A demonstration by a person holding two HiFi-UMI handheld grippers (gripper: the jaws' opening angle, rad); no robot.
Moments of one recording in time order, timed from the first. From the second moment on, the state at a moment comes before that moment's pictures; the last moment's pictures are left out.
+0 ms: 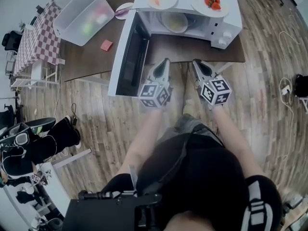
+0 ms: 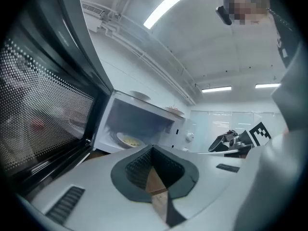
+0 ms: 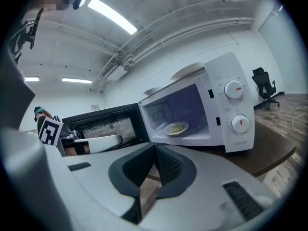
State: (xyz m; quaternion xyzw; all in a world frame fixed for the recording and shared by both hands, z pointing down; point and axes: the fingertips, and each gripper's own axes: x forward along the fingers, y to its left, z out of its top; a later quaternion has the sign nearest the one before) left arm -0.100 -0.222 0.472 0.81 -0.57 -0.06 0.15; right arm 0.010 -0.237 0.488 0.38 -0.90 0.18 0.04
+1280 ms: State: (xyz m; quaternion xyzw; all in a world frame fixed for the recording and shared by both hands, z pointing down) left arm -0.121 -0.329 0.496 0.80 -0.57 -0.08 0.16; right arm -0.053 -0.364 0.533 0.38 -0.84 0.39 -0.03
